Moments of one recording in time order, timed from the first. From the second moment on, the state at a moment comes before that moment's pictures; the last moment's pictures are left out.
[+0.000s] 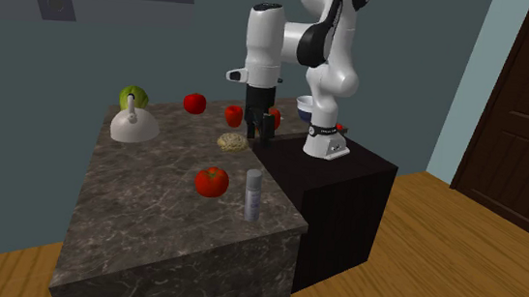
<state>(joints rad) 0.08 0.00 0.46 -2.18 0.01 2.23 0.60</state>
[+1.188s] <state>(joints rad) 0.17 0.35 0.45 -2.01 -0.21 2.35 0.79</state>
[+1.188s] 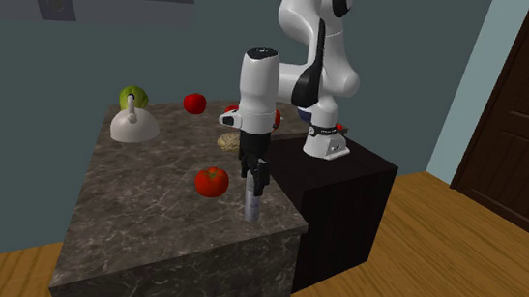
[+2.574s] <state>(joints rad) 0.15 0.29 0.47 -1.99 -0.17 2.28 0.76</state>
